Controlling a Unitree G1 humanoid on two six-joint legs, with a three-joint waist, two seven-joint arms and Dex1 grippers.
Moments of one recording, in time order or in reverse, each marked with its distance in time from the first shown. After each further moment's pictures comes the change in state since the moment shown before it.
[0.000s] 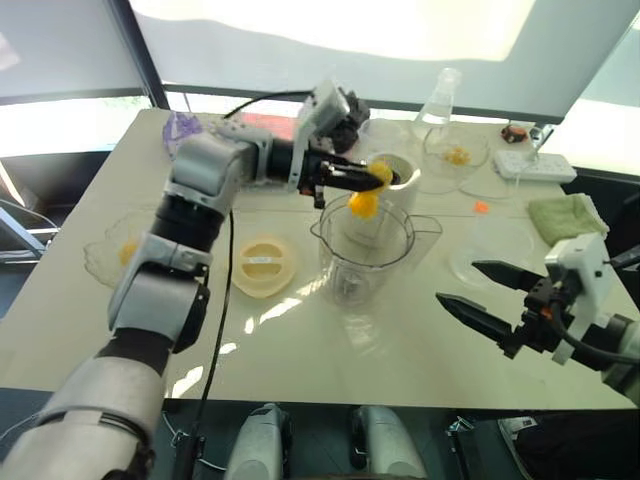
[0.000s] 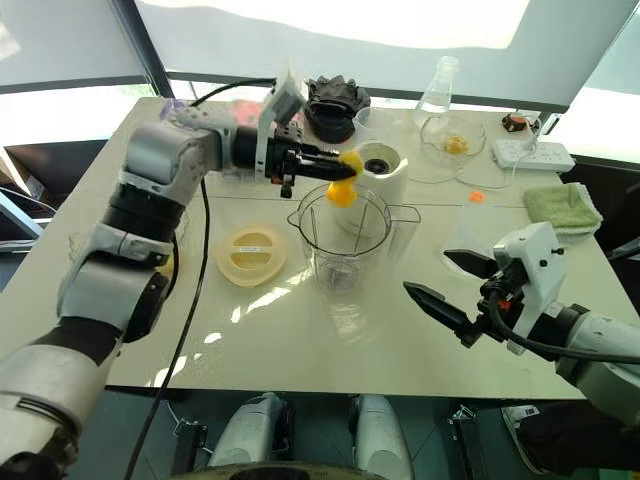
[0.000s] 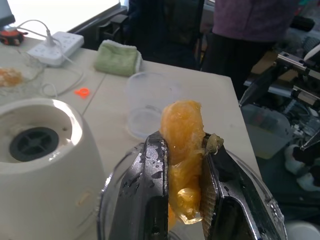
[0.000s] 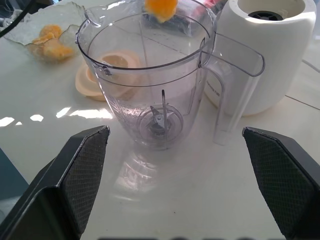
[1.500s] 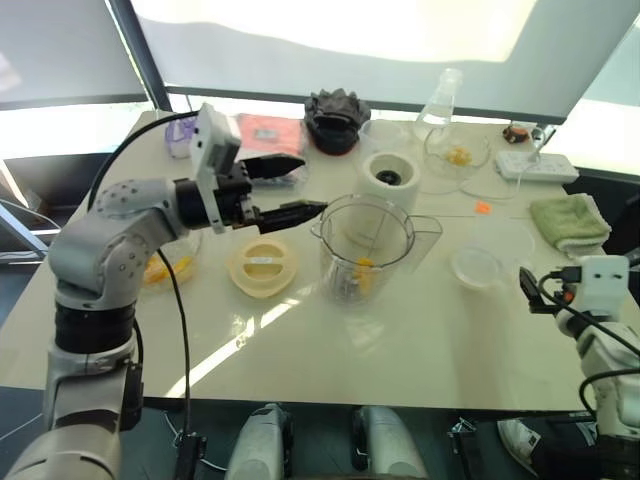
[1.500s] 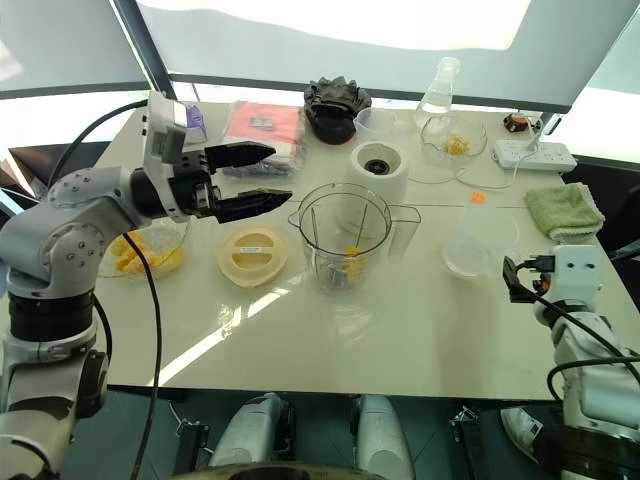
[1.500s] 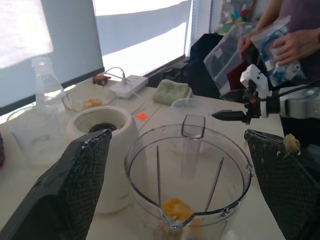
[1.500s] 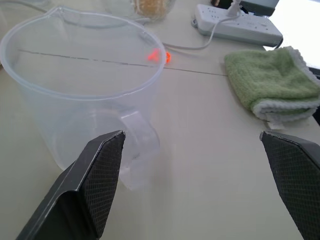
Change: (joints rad) left arm 0.494 0.239 0.342 -0.717 -0.289 0.091 0.340; right arm -0.232 0.337 0.240 0.815 -0.922 -0.553 -0.169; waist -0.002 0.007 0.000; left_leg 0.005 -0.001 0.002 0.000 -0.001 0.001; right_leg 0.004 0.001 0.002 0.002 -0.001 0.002
